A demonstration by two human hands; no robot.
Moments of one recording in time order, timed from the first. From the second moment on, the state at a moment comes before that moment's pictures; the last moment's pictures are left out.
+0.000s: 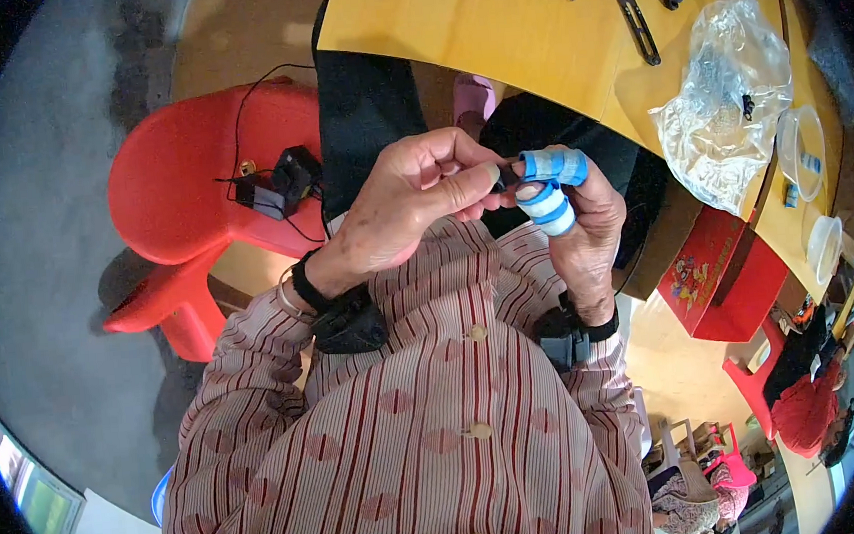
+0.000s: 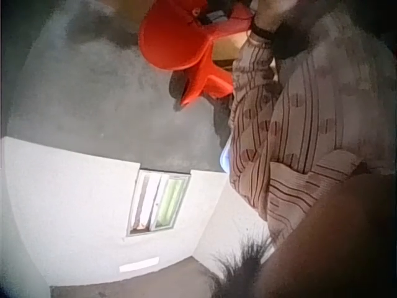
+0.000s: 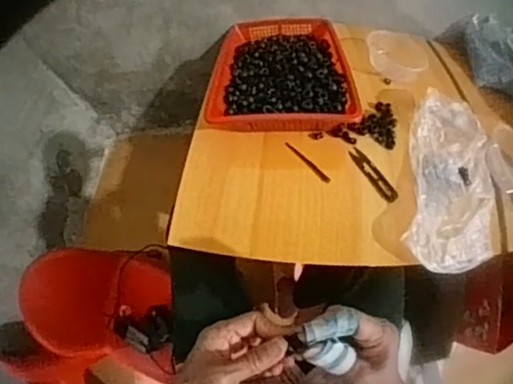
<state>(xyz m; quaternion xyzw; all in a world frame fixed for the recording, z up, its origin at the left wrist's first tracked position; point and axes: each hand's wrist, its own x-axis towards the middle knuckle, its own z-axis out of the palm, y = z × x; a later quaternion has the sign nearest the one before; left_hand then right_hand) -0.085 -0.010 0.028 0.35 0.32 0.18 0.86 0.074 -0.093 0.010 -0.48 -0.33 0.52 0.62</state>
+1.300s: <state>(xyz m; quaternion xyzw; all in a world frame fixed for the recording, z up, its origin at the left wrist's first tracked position) -0.052 0.016 0.012 0.32 0.27 0.18 0.89 0.098 -0.063 0.018 -0.54 -0.37 0.44 0.61</state>
